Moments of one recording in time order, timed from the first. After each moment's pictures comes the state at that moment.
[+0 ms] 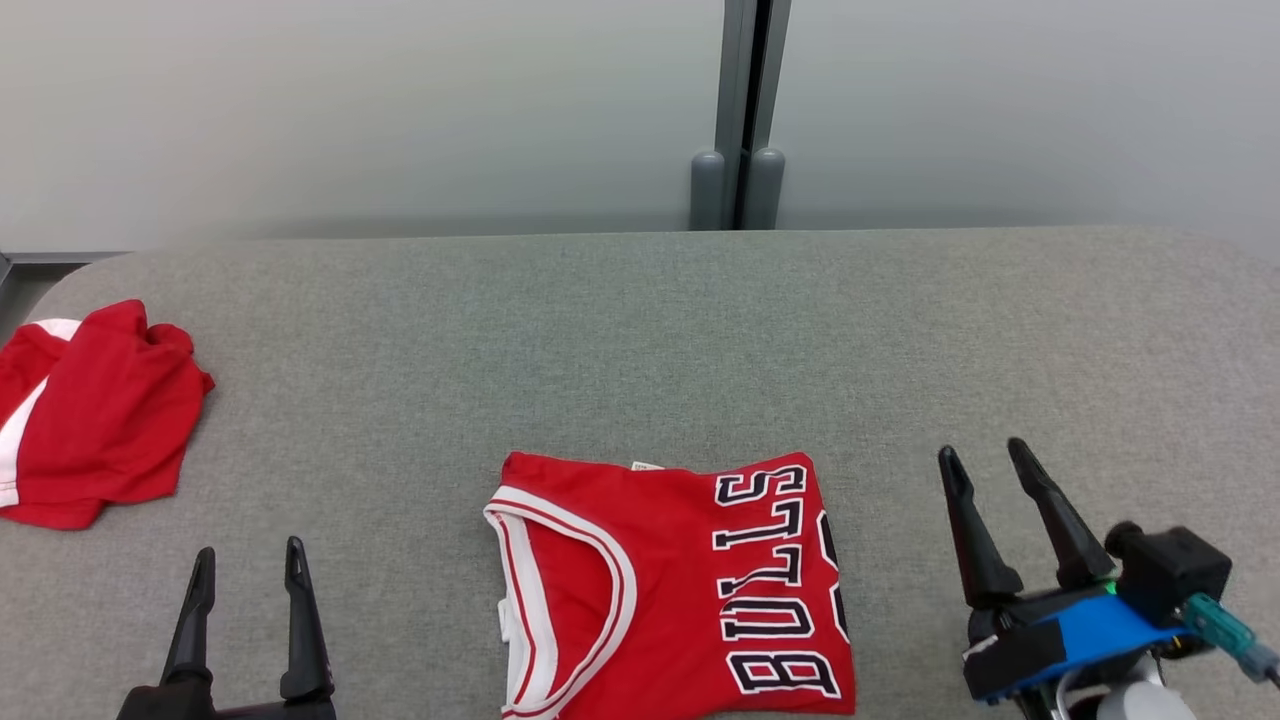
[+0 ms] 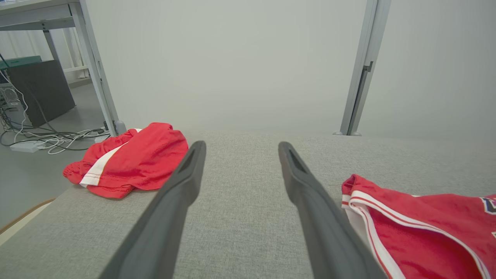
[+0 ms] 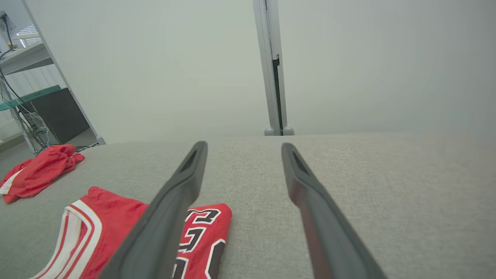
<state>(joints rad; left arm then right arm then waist) 0.14 0.05 0.09 0.06 -0.07 -0.05 -0.26 -0.11 -0.13 0.12 0.20 0.32 0.13 -0.22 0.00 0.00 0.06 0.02</state>
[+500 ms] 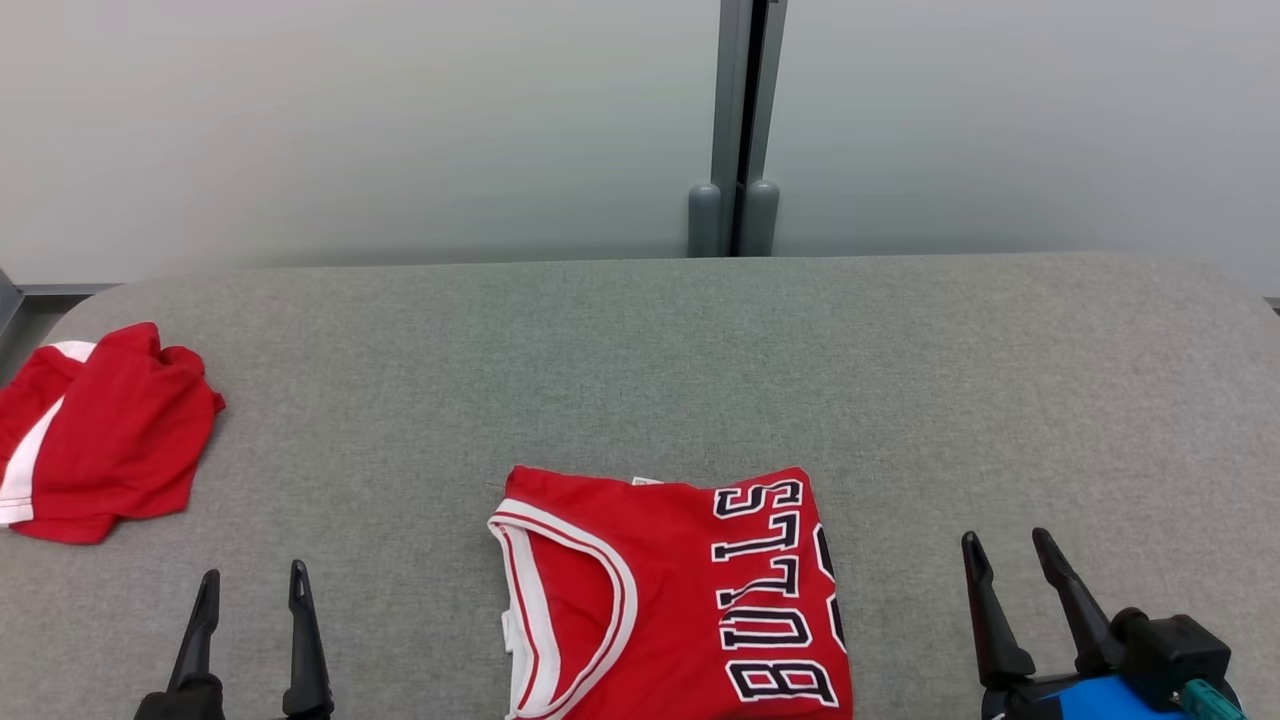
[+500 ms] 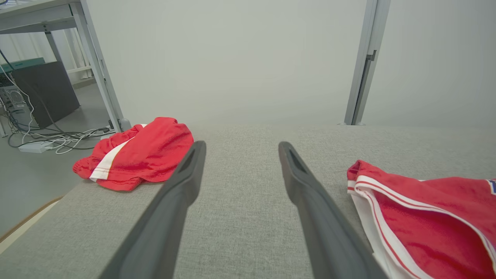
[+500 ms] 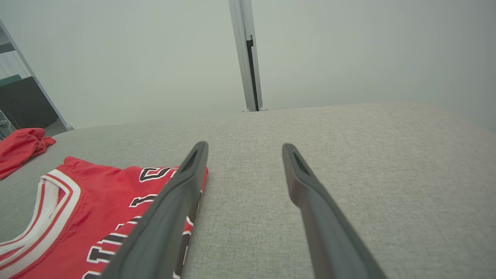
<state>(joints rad) 0.14 0.06 0.10 0.13 -0.04 -0.05 -0.26 0.04 -0.07 0.02 0.21 0.22 0.13 -0.25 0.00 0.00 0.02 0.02</state>
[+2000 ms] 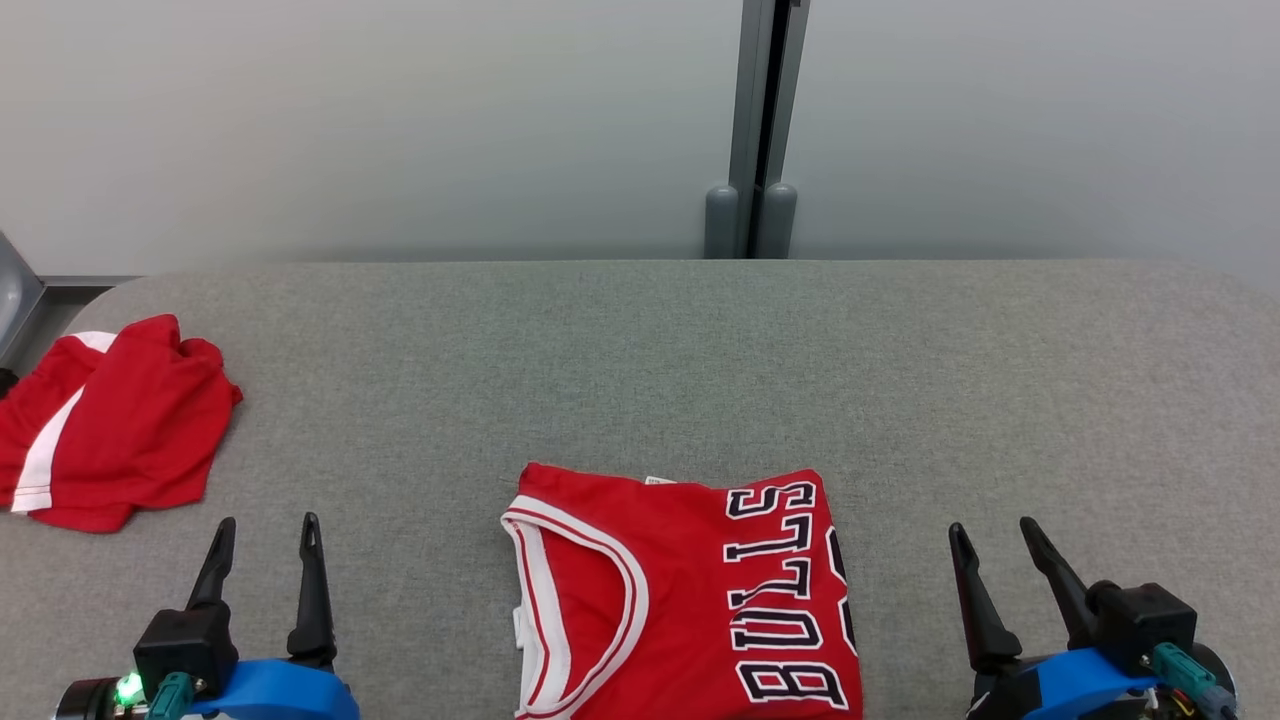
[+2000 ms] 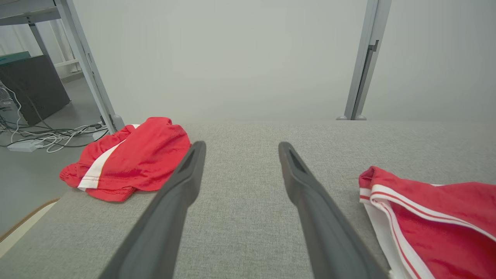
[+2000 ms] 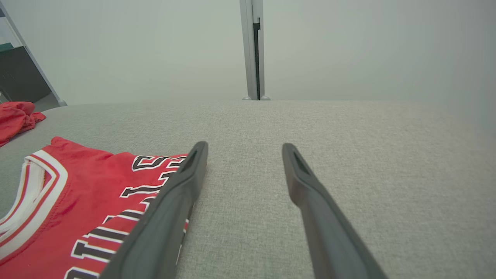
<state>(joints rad) 0.00 0.12 0.05 0.27 -0.08 -0.07 -0.20 -0.02 -0.05 -0.01 0.27 0.13 0.13 -0.19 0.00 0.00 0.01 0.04</state>
